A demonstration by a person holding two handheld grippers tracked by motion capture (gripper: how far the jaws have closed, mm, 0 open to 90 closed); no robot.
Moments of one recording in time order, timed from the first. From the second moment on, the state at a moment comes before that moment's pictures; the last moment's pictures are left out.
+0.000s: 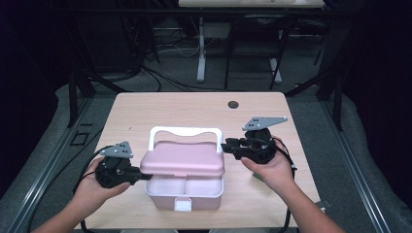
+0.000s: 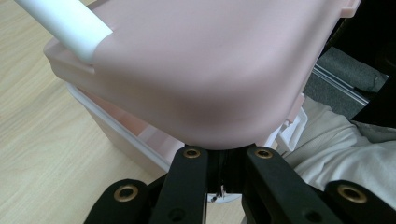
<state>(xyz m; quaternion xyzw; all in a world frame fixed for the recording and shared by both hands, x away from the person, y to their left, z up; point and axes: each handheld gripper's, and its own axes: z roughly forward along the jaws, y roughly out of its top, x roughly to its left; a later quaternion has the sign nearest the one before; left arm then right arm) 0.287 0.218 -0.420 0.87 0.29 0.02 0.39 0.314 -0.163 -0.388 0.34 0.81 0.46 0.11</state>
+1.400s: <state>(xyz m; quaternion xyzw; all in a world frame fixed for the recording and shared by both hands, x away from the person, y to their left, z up) 0.312 0.218 -0.390 0.86 0.30 0.04 0.41 0.281 -0.172 -0.409 0.33 0.82 0.45 0.10</state>
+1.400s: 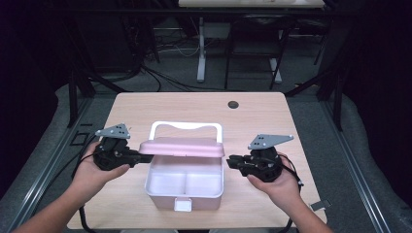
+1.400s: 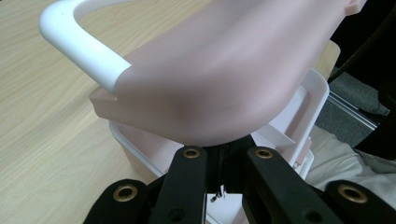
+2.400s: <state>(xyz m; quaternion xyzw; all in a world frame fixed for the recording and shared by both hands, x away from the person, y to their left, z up) 0.327 0.215 -0.379 0.85 0.32 0.05 0.42 0.267 -0.139 -0.460 0.31 0.85 0.43 0.07</state>
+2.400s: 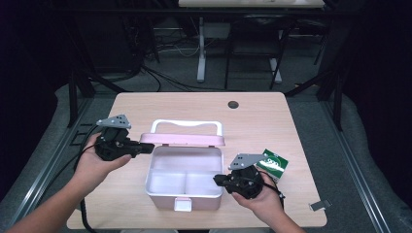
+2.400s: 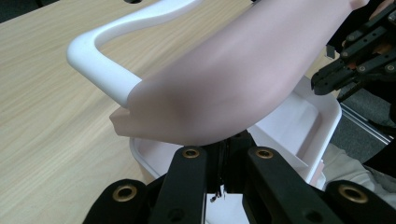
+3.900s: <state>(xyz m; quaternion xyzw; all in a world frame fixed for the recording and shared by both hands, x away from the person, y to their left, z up) 0.367 0.221 -0.377 0.83 0.37 0.07 0.42 0.262 -0.120 -0.481 0.29 0.86 0.42 0.05</state>
